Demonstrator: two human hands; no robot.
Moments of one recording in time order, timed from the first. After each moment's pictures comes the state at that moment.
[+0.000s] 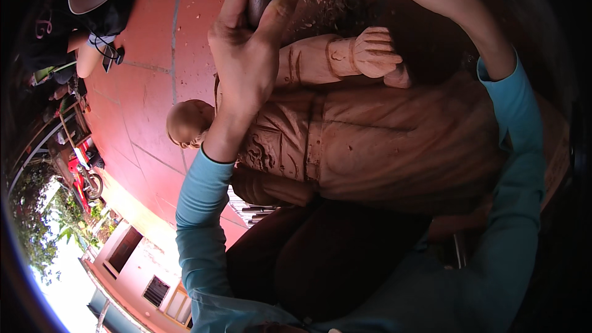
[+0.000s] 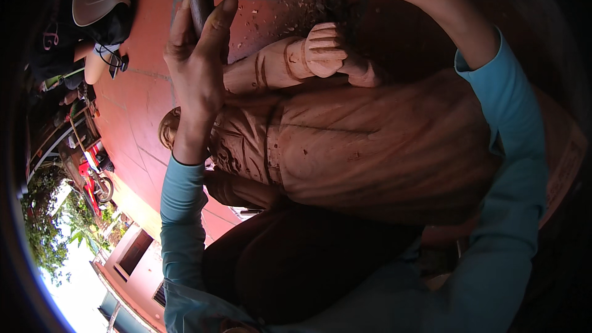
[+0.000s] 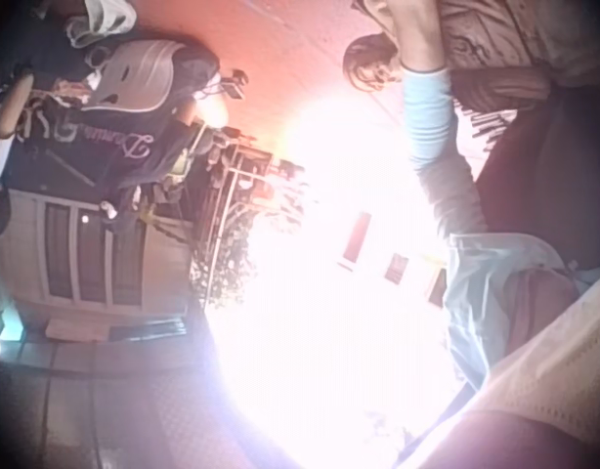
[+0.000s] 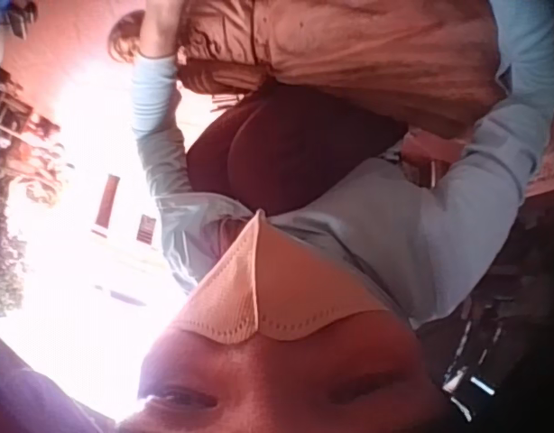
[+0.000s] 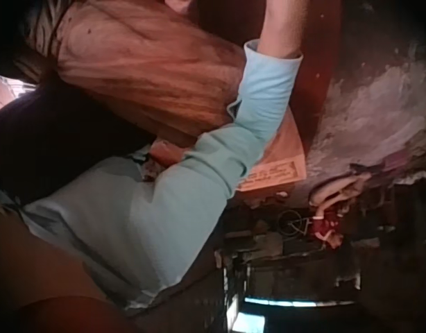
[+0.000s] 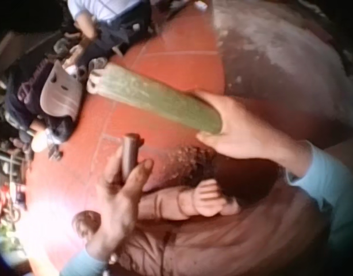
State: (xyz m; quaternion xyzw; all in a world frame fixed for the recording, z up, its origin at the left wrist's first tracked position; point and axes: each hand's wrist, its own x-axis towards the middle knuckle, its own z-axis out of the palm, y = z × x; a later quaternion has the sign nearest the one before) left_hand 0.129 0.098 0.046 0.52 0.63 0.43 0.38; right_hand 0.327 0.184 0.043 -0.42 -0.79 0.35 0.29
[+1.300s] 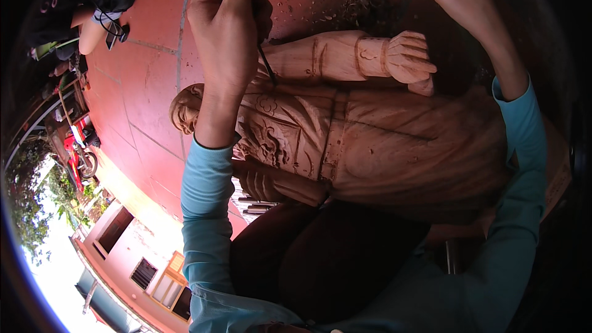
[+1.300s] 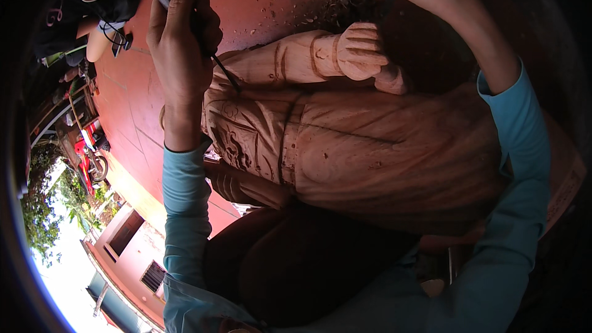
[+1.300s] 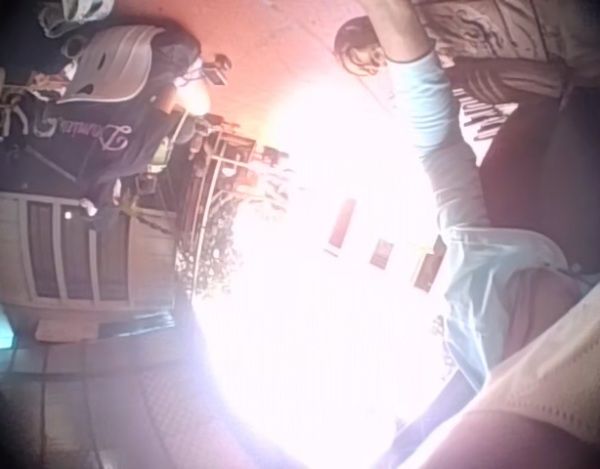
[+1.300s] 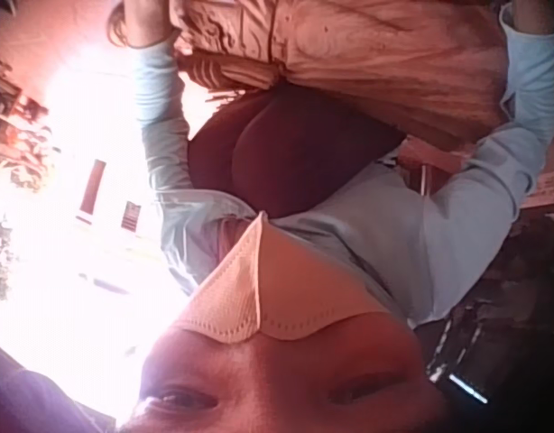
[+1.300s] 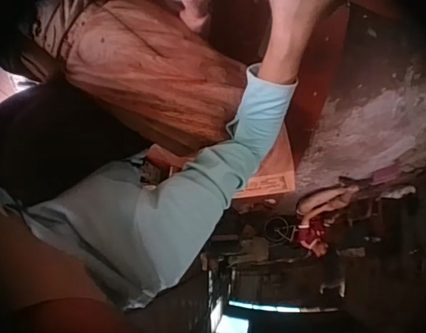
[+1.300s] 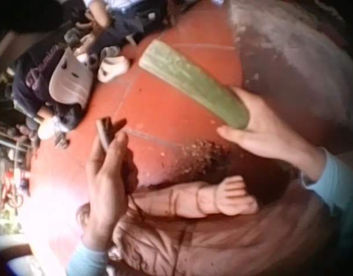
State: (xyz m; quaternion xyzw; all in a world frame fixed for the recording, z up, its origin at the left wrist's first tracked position) left_hand 0.086 0.107 0.046 0.41 0.61 0.53 0.43; right_hand 0.313 0.179 0.034 -0.46 -0.74 0.39 0.29
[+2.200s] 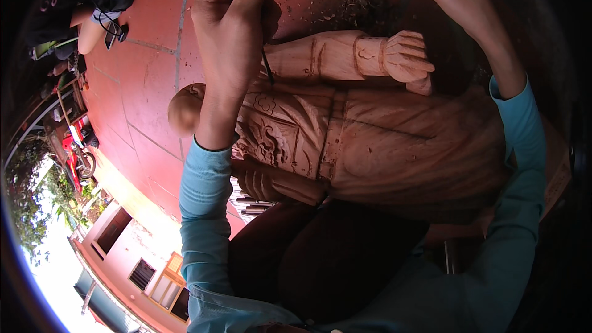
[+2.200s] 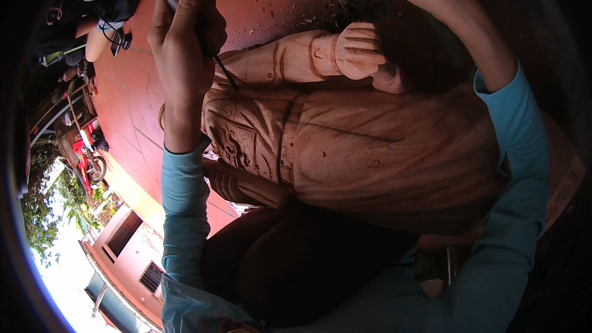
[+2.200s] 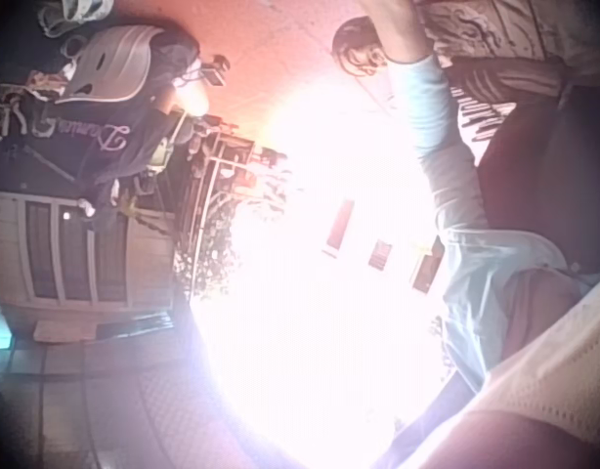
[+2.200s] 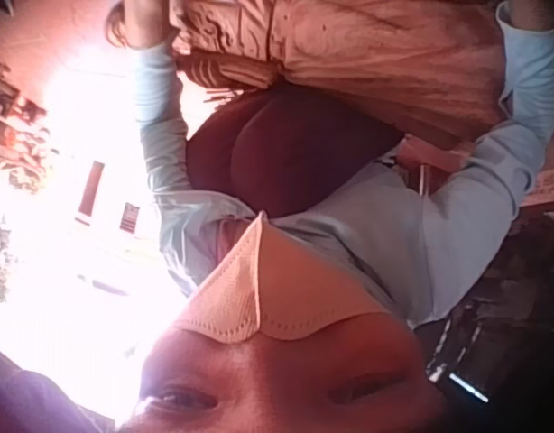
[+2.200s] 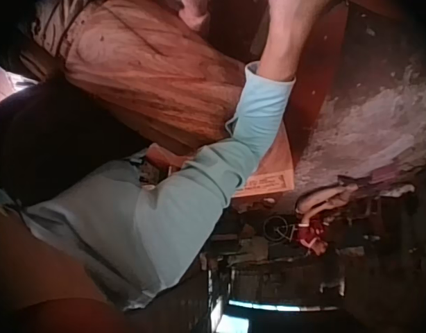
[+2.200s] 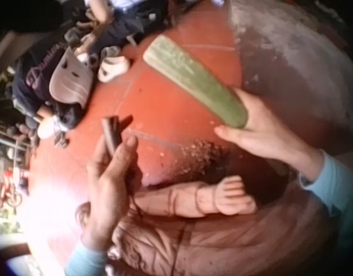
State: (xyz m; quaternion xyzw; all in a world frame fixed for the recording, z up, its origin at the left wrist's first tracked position) left_hand 0.103 0.105 0.069 0.40 0.65 0.46 0.44; right_hand 0.318 0.186 0.013 -0.42 -0.75 0.39 0.32
